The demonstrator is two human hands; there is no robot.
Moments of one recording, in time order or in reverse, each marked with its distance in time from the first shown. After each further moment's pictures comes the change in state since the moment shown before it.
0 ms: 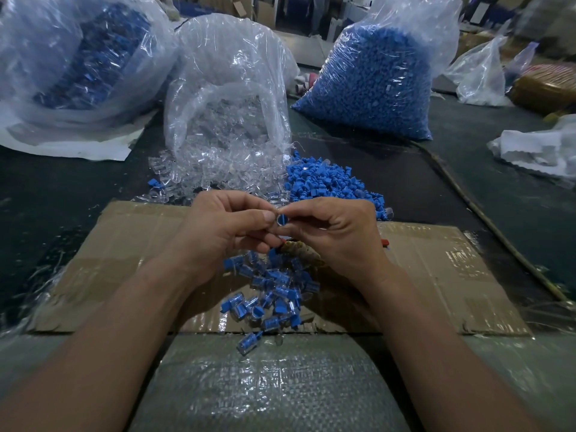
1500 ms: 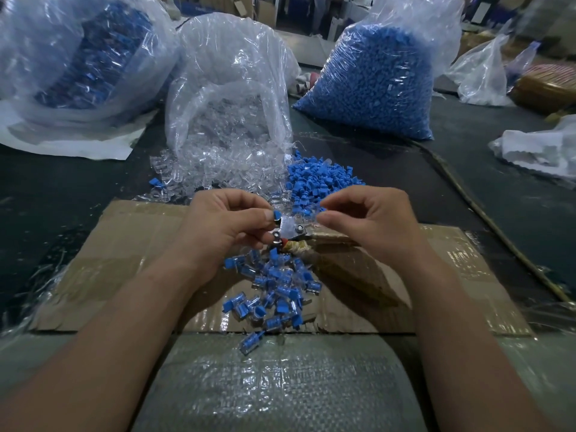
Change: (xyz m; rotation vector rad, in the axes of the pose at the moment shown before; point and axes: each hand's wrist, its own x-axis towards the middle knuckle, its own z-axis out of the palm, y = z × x) left_hand 0.001 -0.004 -0.001 0.050 0.124 0.007; right_hand 0.002 0.006 -0.036 -0.044 -0.098 0.419
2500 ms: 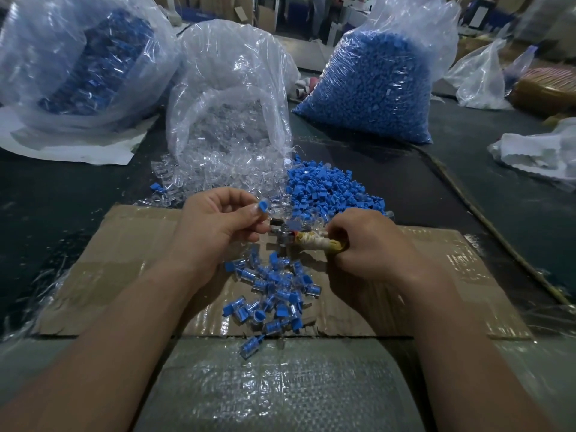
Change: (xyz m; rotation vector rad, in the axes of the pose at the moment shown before) left_hand 0.004 -0.002 -0.002 -0.061 0.068 0.047; right_hand 0.005 0.009 0.002 -0.647 -0.346 0.106
